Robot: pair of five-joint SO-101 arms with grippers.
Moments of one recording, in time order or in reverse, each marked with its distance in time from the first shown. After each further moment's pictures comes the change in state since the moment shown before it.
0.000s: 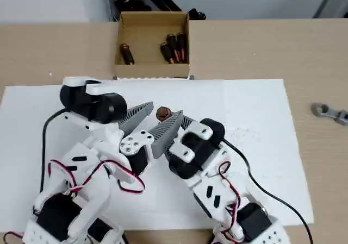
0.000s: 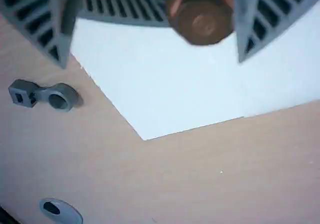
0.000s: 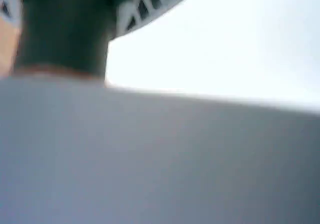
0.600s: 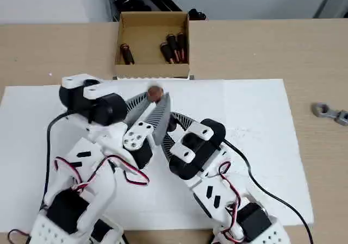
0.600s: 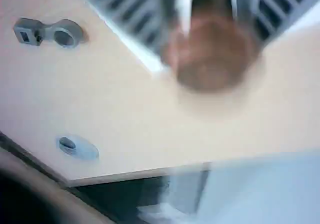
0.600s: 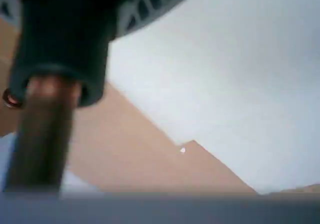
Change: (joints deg) left arm 0.0 0.1 6.3 -14.5 -1.1; right arm 0.1 0.0 0.0 0.0 -0.1
